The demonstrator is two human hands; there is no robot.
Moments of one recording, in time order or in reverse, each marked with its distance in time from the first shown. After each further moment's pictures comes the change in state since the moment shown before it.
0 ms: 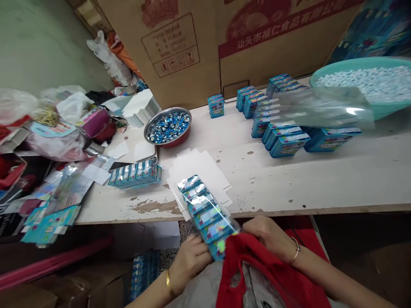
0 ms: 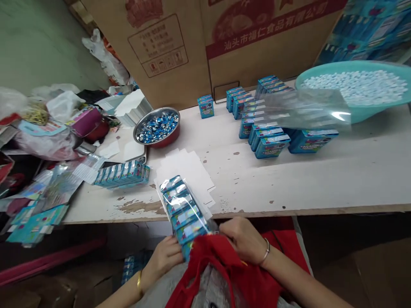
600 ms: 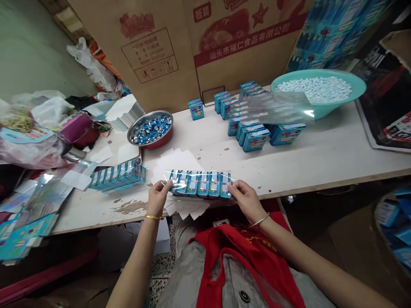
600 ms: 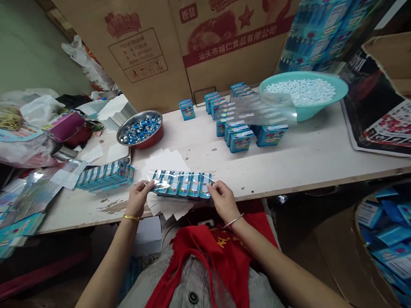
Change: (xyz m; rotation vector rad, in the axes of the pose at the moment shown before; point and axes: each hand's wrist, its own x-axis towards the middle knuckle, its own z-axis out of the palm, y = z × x) left_hand 0.090 -0.076 -0.050 -0.864 0.693 -0.898; right_hand 0.019 0.002 -0.016 0.770 0.665 0.596
